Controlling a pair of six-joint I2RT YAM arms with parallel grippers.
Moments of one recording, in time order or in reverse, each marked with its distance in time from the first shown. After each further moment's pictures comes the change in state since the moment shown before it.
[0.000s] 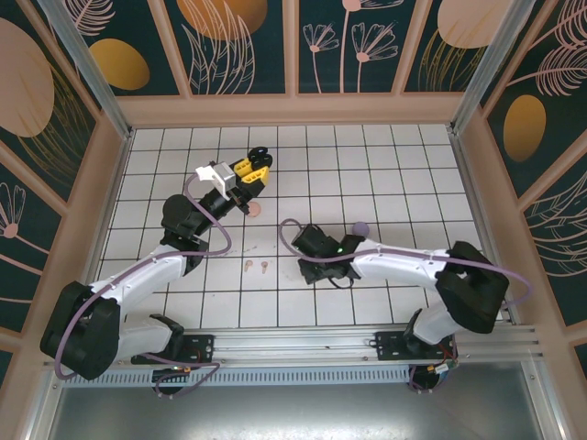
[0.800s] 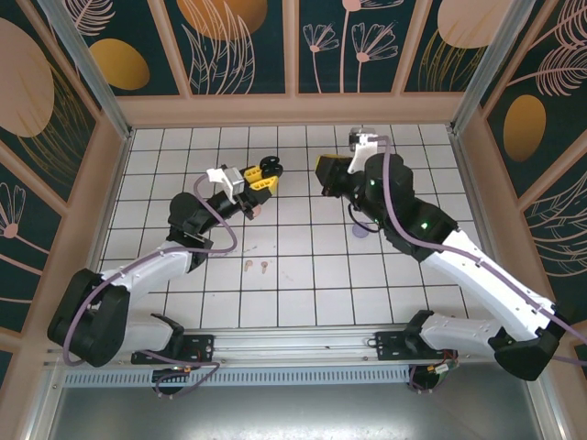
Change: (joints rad) left arm -0.004 0.087 0.000 0.054 0.148 -0.011; right arm -0.179 -0.359 0.414 0.176 0.075 -0.021
